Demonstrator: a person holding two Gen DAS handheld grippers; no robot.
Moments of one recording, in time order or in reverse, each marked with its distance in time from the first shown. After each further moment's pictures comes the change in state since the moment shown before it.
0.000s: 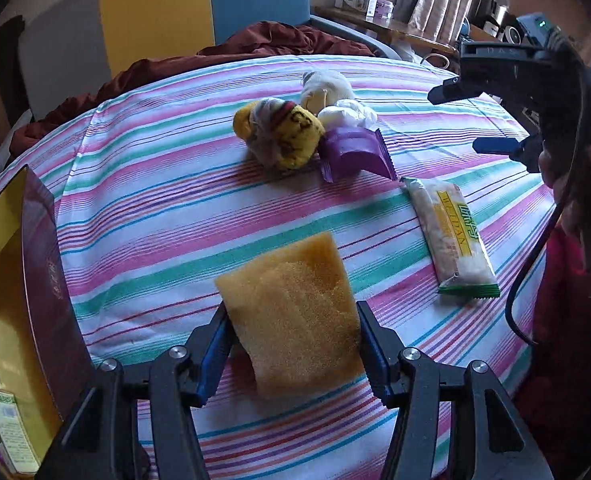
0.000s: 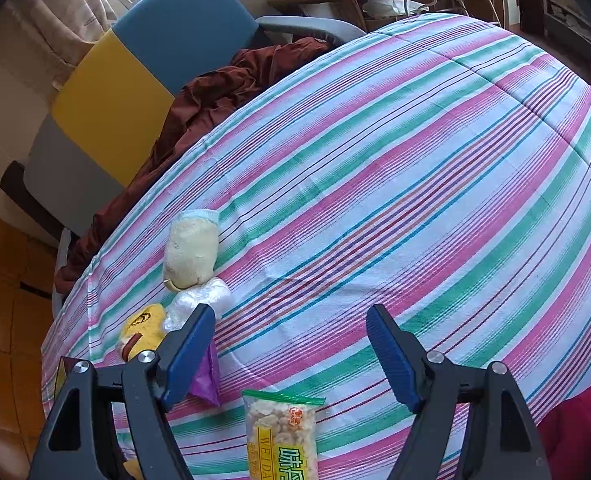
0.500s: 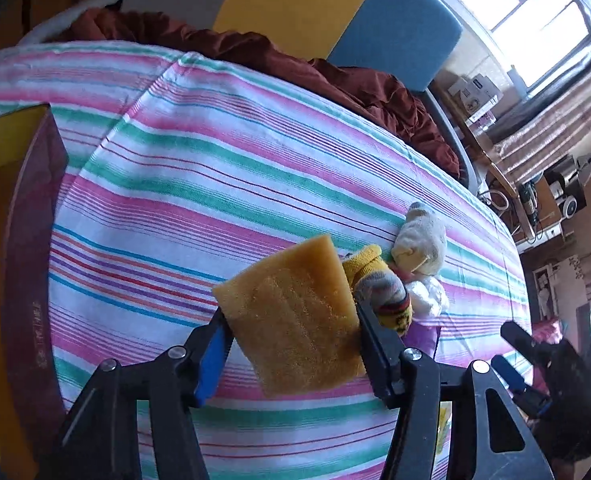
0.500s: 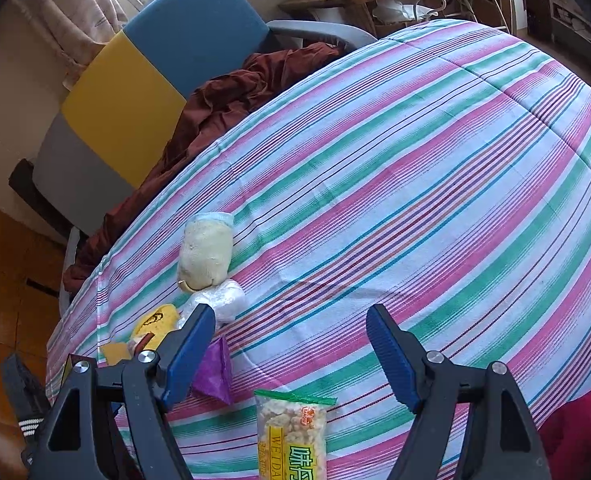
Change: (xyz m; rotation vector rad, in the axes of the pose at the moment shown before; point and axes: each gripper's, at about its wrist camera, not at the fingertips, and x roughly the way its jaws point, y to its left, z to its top) left arm 0.012 0.095 0.075 -0.557 -0.045 -0.094; right arm -0.004 0.002 0.001 -0.005 -0.010 0.037
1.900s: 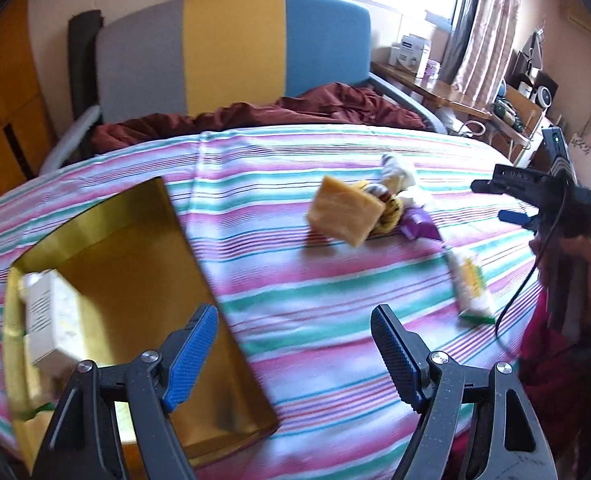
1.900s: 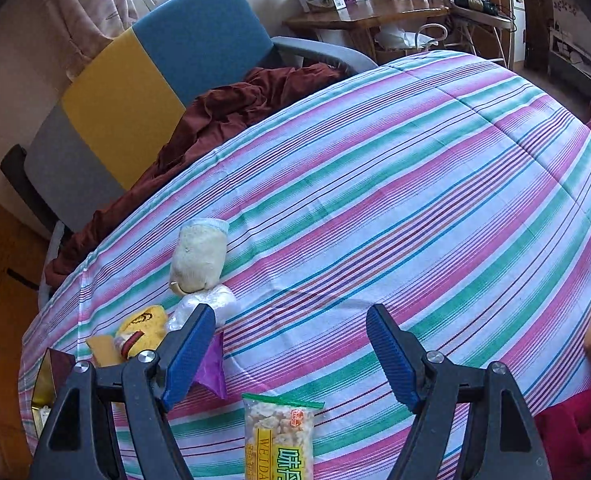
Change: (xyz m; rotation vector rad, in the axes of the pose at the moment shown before) left arm -0.113 0.017 -0.070 0.402 -0.116 0.118; right arm -0.012 0.018 -0.009 -0.090 -0.071 -0.069
